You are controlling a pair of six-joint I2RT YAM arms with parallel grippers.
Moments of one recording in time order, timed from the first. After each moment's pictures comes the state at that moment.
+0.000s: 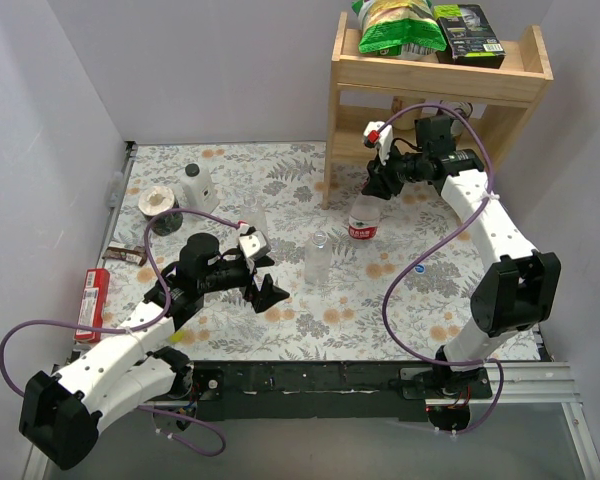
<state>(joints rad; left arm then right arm) -0.56 0.87 0.57 -0.08 0.61 0.09 0.24 1.64 1.57 -0.72 -0.70 -0.65</state>
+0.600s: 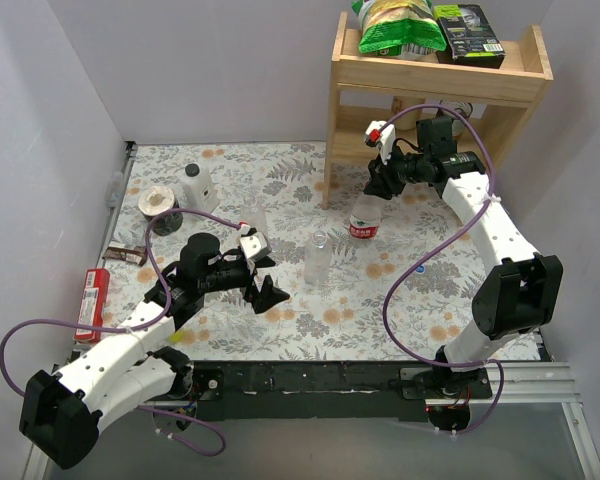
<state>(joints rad) -0.56 0.88 0.57 -0.08 0.63 0.10 0.24 1.61 1.54 -0.68 -0.67 -0.61</state>
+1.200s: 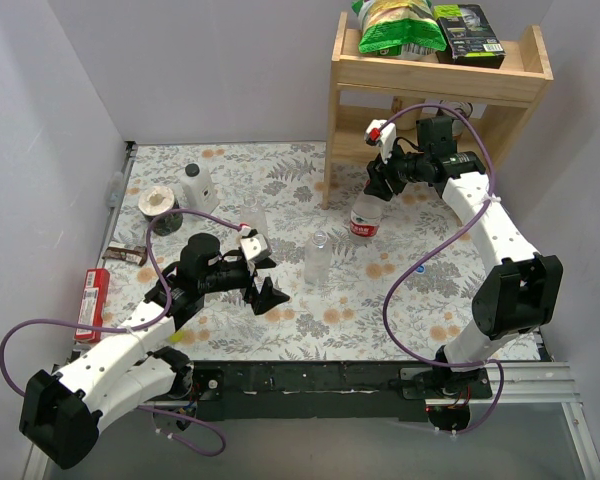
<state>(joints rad) -0.56 0.88 0.56 -0.08 0.65 0.12 0.24 1.61 1.54 -0.67 -0.63 -0.59</state>
